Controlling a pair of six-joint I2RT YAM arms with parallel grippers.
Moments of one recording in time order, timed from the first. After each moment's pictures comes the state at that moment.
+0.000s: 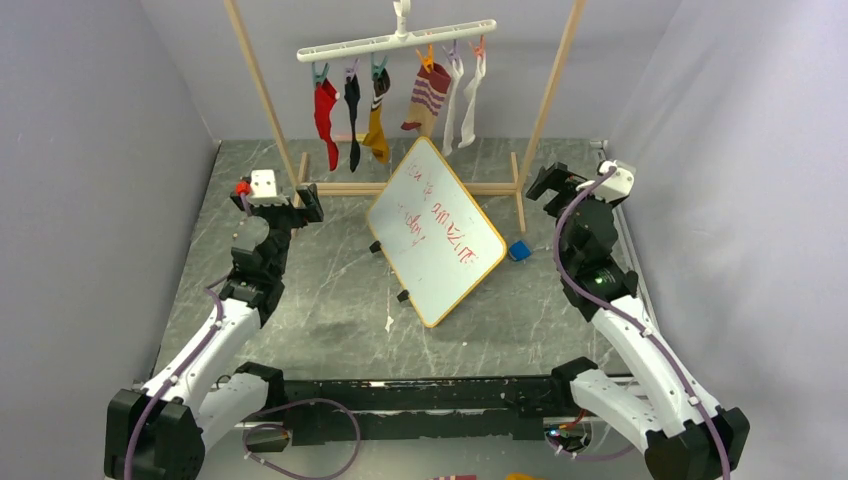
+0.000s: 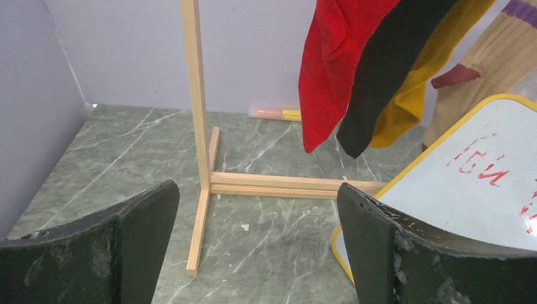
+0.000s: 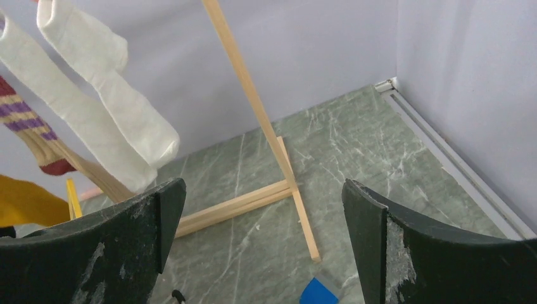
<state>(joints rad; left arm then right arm) -0.25 0.95 0.57 0.47 -0.24 -0.12 0.36 0.87 0.80 0.11 0.58 0.29</state>
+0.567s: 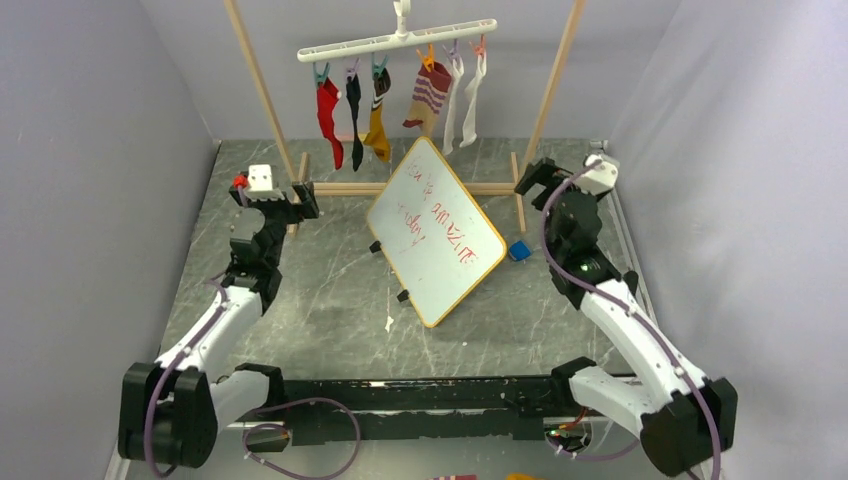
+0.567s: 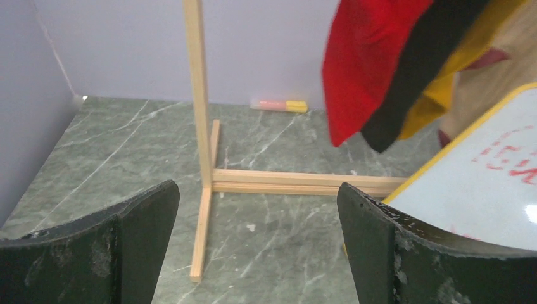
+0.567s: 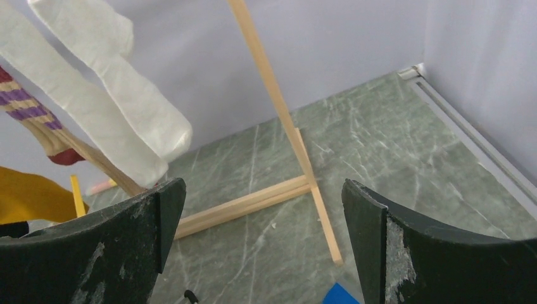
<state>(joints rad) -0.17 1.04 0.56 0.55 -0.14 -0.13 0.36 0.94 0.76 0.21 0.57 0.35</state>
